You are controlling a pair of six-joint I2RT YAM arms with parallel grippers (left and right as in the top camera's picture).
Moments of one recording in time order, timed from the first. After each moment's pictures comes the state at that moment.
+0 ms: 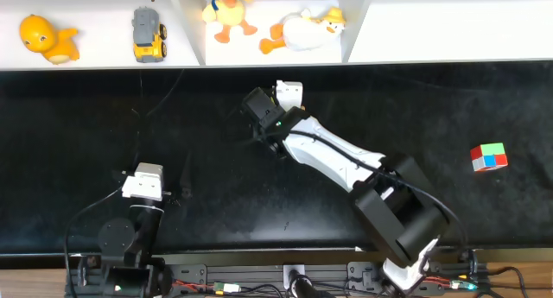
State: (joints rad) left arm -0.06 0.01 0.01 -0.07 0.10 0.08; right arm 0.74 1.93 1.24 -0.58 0.36 0.79
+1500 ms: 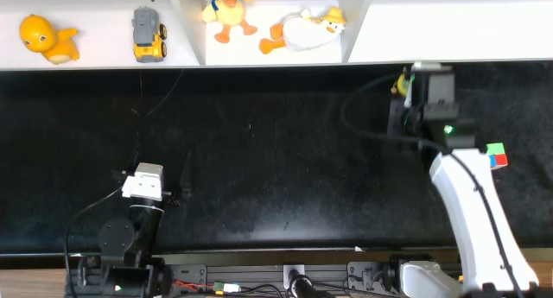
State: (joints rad) left arm -0.06 0.01 0.01 -0.07 0.10 0.08; right arm 0.02 1.35 1.04 -0.67 0.13 0.04
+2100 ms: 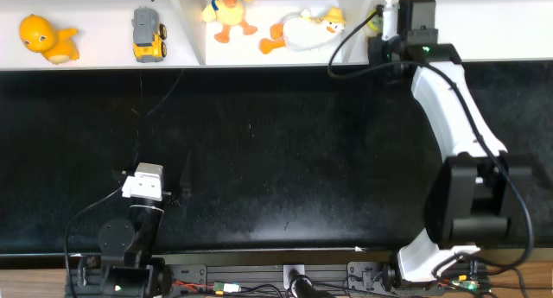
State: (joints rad) left arm -0.06 0.01 0.01 -0.07 0.10 0.08; right arm 0.05 1.86 1.44 -0.48 -0.04 -0.11
